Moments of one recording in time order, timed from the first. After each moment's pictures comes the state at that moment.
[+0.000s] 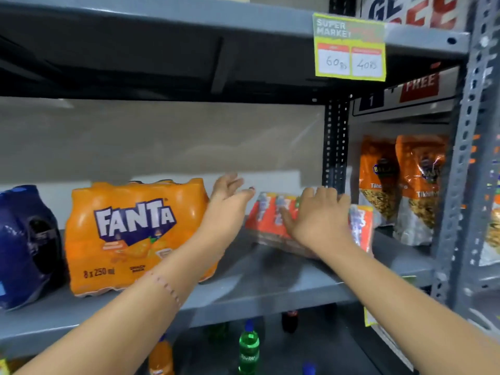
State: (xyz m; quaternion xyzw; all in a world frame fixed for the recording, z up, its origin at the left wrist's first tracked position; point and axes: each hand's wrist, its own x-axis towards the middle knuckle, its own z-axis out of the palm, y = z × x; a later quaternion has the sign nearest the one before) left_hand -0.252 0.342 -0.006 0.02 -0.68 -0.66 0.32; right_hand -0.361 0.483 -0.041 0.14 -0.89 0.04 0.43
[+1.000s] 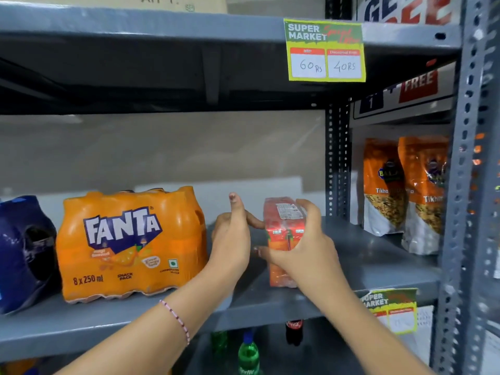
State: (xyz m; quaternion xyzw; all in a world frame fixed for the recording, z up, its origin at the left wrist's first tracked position) left_hand -0.268 0.396 -0.046 0.13 -0.72 -0.59 0.34; right_hand -0.303 0.517 -0.075 0.24 -0.79 0.53 0.20
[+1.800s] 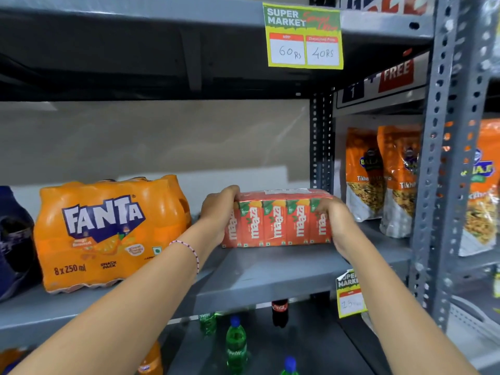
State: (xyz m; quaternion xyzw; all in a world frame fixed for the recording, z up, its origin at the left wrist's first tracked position) left_hand -0.315 0.354 -0.029 0.21 -0.70 -0.64 0.24; right_hand -0.413 0.561 -0.065 0.16 -0.66 0.74 0.03
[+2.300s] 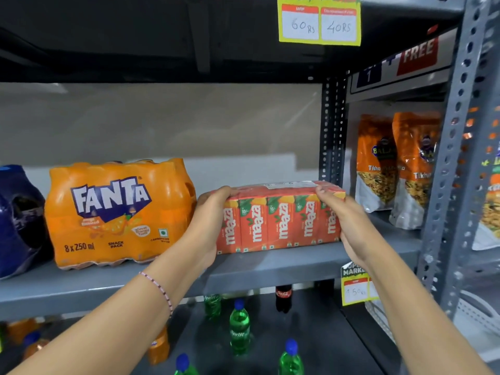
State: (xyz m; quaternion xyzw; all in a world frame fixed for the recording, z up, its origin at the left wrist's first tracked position) left_hand -0.267 0.351 -0.060 0.15 -0.64 -0.71 0.26; right_hand -0.383 0.570 -0.080 0.24 -0.63 0.74 -0.01
